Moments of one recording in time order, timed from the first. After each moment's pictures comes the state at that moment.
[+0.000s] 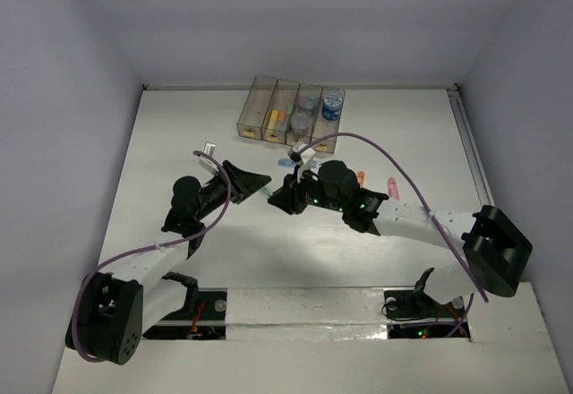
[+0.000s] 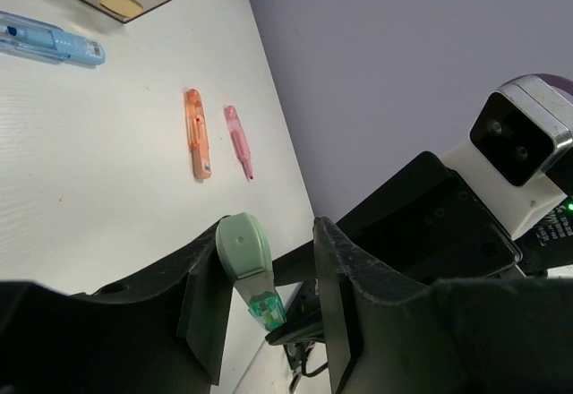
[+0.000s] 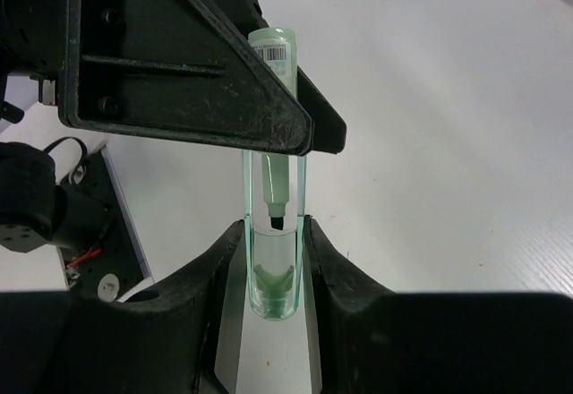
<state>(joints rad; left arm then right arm) -0.30 1.03 0.30 0.72 0.56 -1.12 0.93 1.44 0.85 0.33 -0.21 0.33</state>
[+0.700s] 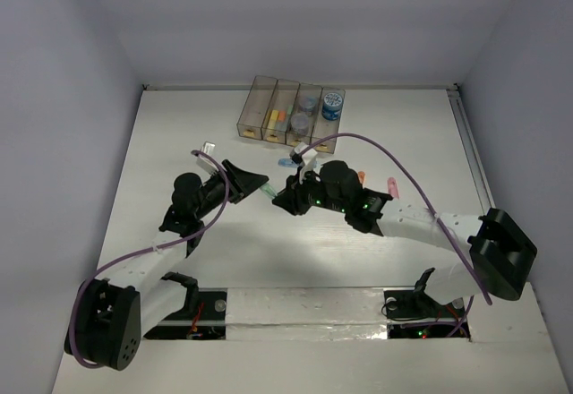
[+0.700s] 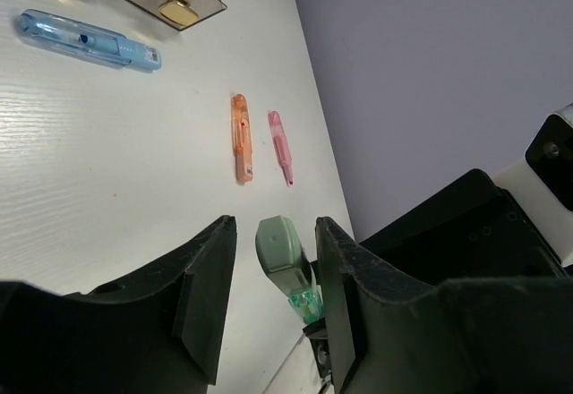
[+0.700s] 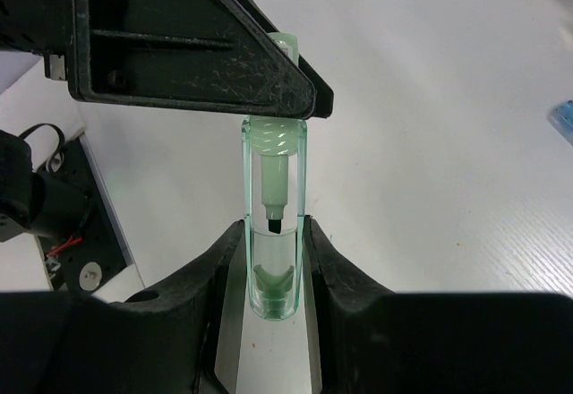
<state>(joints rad) -0.30 1.00 0.34 0.55 0.50 -1.03 0.93 1.40 0.85 0.26 -0.18 0.30</state>
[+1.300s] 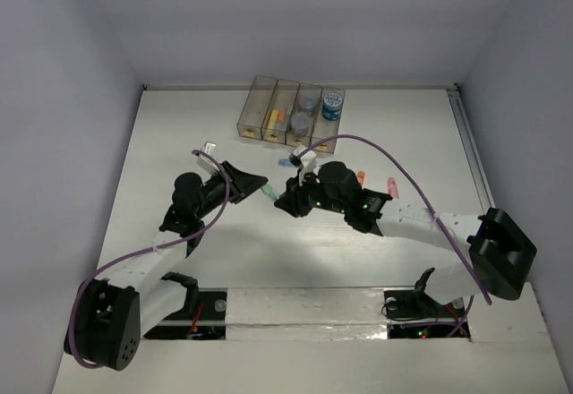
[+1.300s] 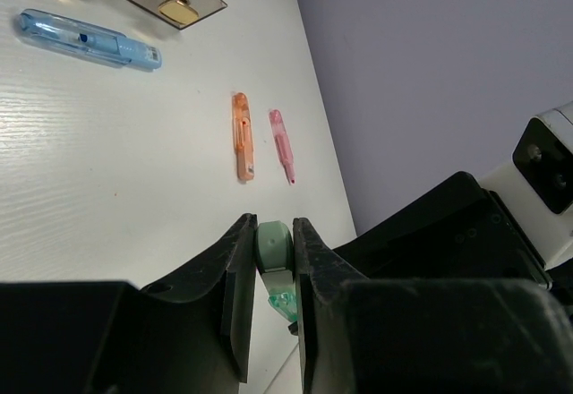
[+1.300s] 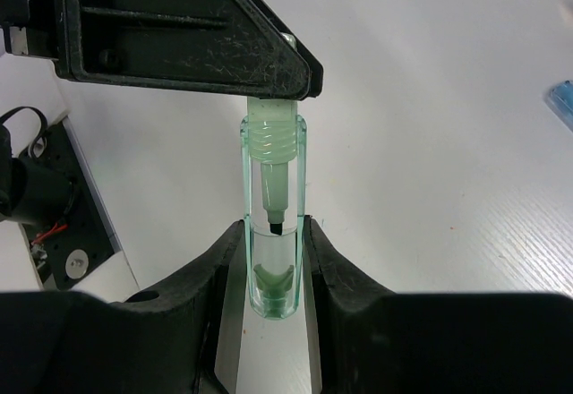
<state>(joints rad) -0.30 1.00 0.34 0.53 0.49 -1.01 0.93 1.41 0.85 0.21 -0.18 0.27</state>
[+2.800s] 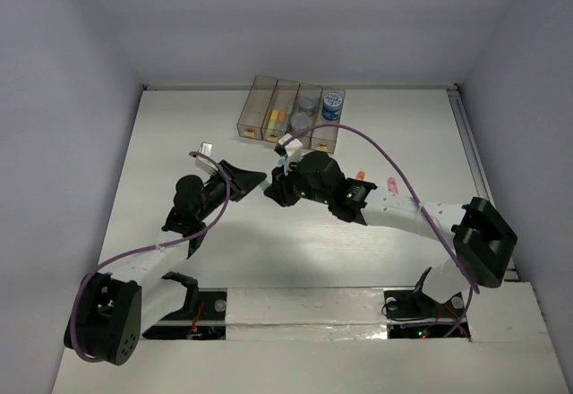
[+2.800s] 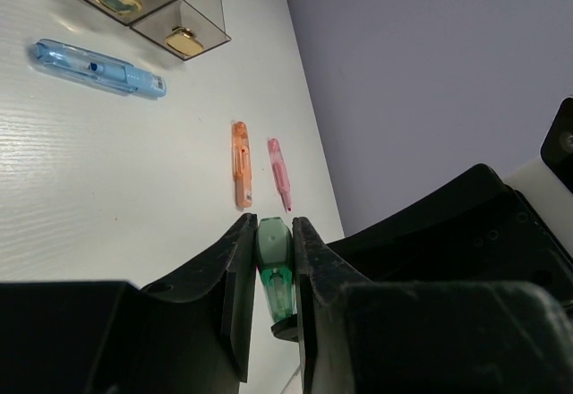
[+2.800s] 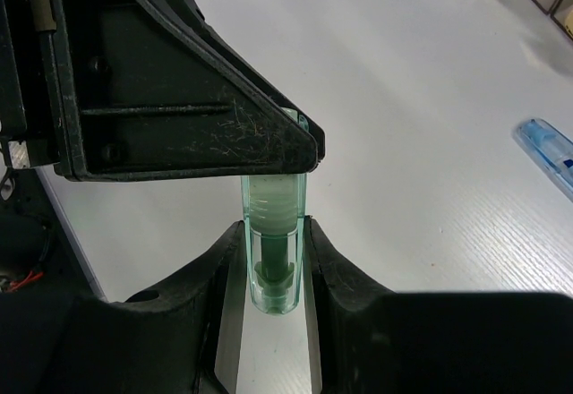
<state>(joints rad) -0.32 1.03 0.31 0.64 0.42 -1.06 0.96 1.53 1.04 0.13 -0.07 0.26</state>
